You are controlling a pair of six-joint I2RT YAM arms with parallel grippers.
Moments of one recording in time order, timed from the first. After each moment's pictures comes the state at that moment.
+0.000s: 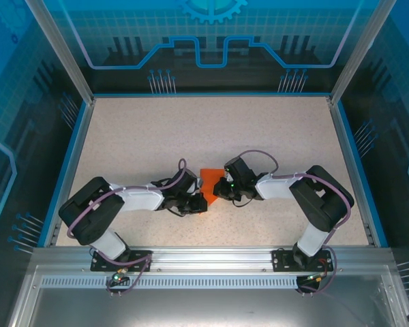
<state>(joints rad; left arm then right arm) -0.71 1.58 0.62 -0.07 0.40 -0.82 0.68 1.71 0.73 0.02 -0.31 0.93</state>
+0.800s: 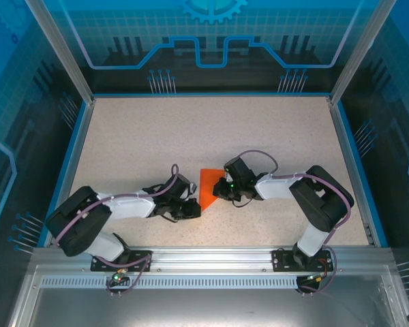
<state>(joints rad) -0.71 1.43 0.51 -0.12 0.38 -0.82 0.68 1.71 0.74 0.01 -0.31 0.93</state>
